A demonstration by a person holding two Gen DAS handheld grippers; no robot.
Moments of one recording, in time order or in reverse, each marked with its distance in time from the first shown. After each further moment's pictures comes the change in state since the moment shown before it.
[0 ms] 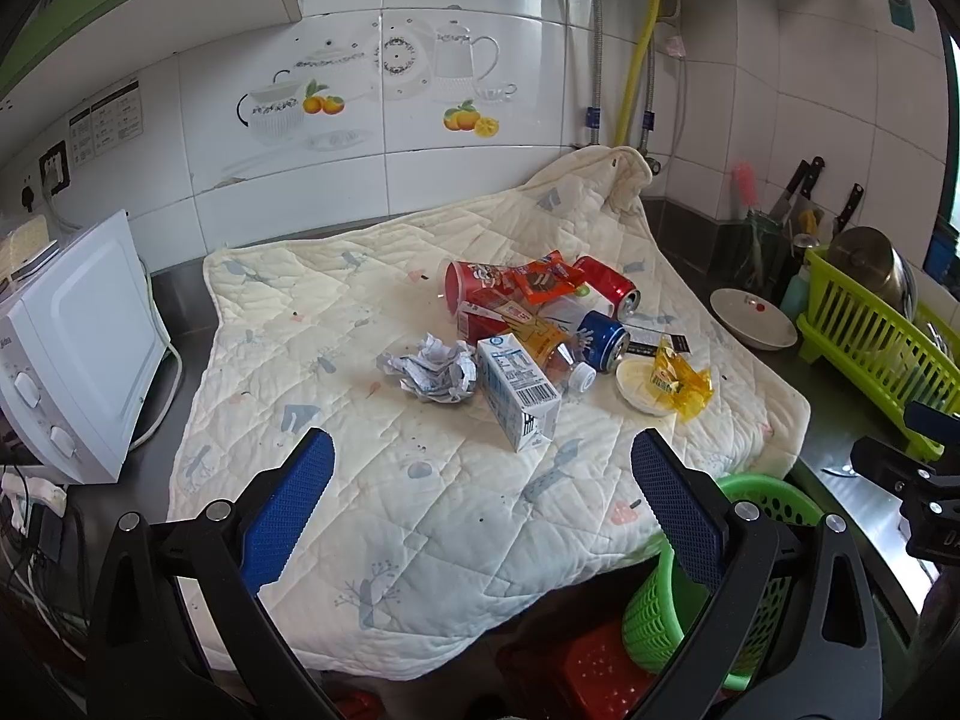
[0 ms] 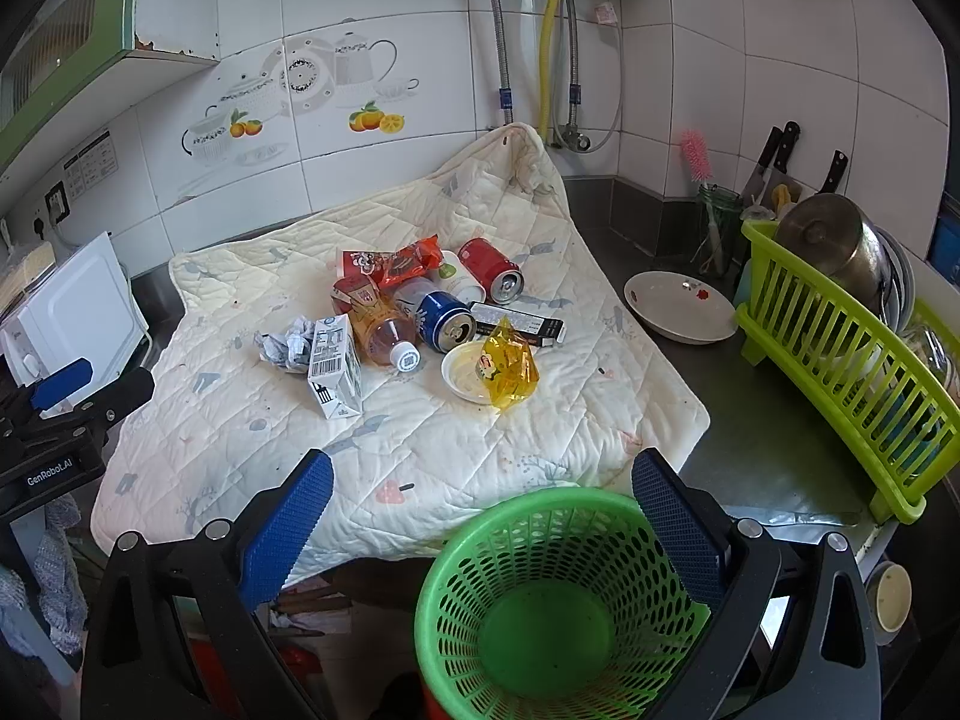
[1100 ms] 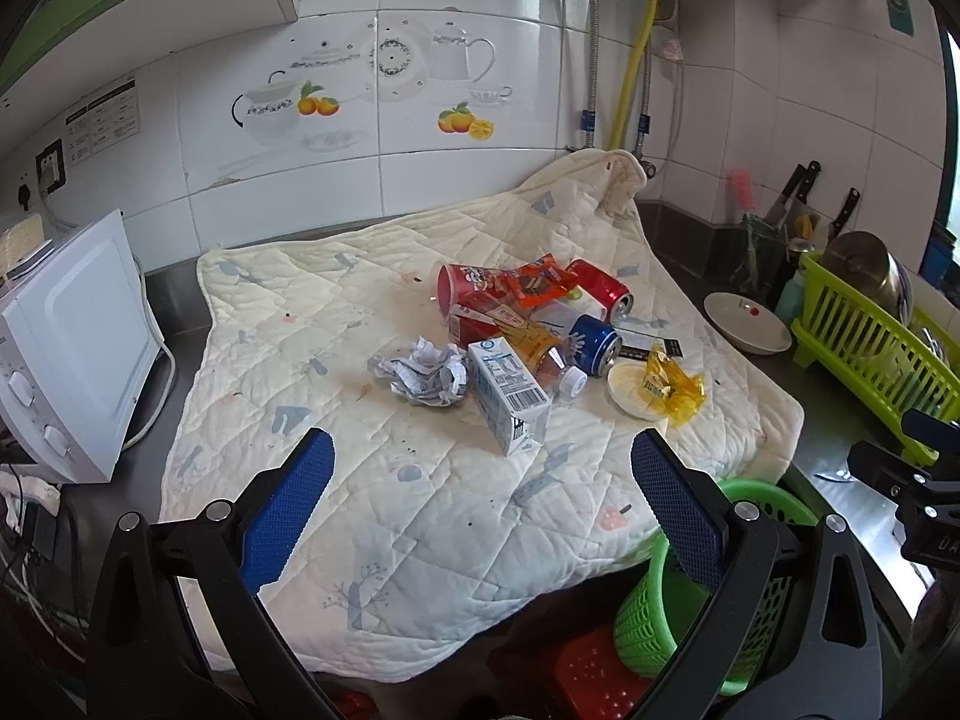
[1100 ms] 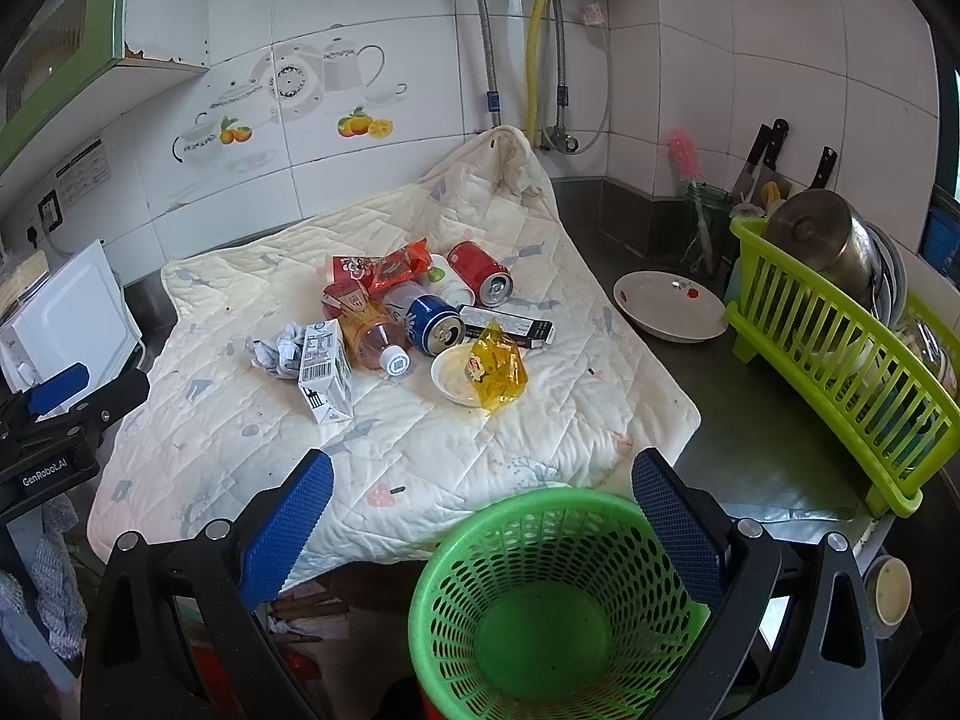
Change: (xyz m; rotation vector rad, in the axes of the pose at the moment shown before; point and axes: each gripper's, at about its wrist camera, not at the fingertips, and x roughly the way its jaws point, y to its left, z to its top) left arm -0.002 0.002 0.007 -0.004 0.000 -0.023; right arm -0.003 -0.009 0.000 0.018 -0.011 -0.010
